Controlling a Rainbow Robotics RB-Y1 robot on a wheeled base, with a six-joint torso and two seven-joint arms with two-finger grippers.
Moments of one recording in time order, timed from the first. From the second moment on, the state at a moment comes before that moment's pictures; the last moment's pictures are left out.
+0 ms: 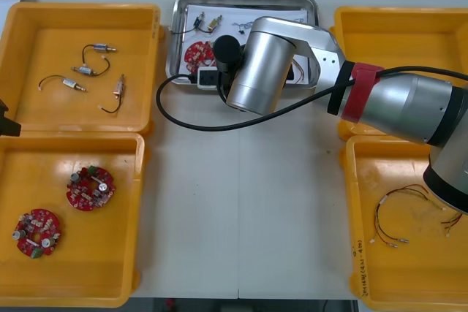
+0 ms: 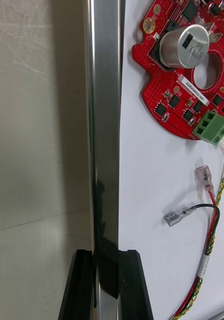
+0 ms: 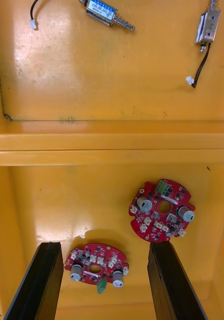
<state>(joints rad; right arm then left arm) -1.23 -0.42 1.13 -1.27 -0.53 1.15 1.85 -0.26 0.79 0.39 -2.07 0.88 1.91 -1.35</state>
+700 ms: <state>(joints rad) -1.23 -0.42 1.04 -1.33 -0.59 1.33 1.85 -0.26 0.79 0.39 -2.07 0.88 1.91 -1.35</state>
